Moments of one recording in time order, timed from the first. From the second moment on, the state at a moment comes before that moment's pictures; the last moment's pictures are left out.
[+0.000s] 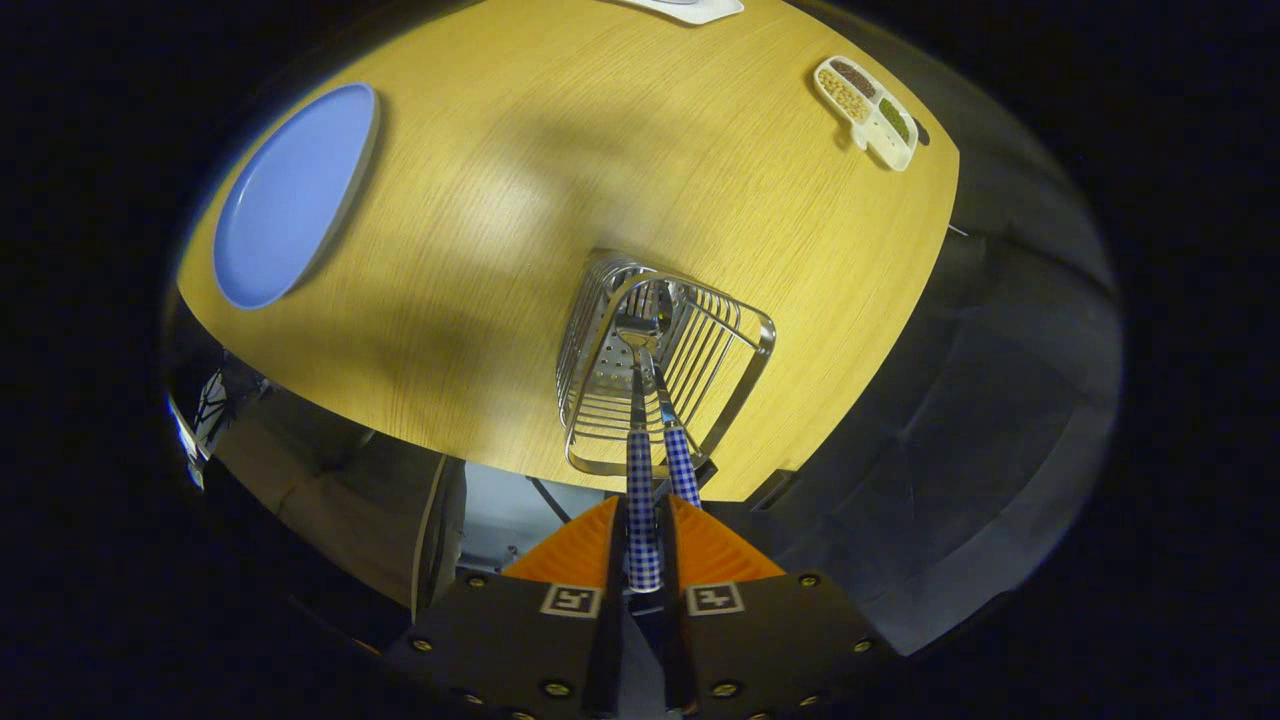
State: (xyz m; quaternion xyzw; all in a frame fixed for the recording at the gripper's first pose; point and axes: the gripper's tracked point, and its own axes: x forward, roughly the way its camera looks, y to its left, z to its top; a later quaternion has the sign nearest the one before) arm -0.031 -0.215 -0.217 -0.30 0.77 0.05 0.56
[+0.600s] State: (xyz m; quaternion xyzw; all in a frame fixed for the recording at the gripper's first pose) arm -0.026 -0.179 -0.177 -0.23 0.64 0.03 0.73
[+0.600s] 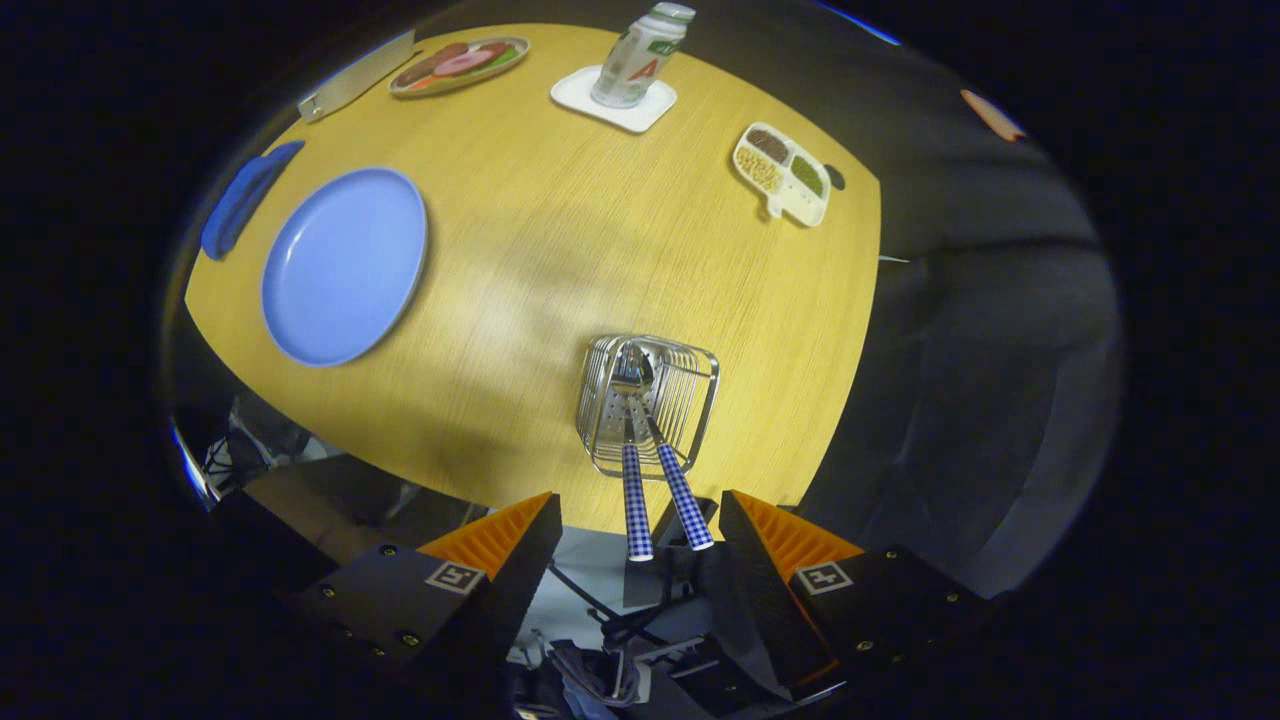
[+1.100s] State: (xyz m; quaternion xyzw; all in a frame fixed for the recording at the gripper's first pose) arm 0.013 -0.099 -0.093 -0.13 0.30 0.04 0.94
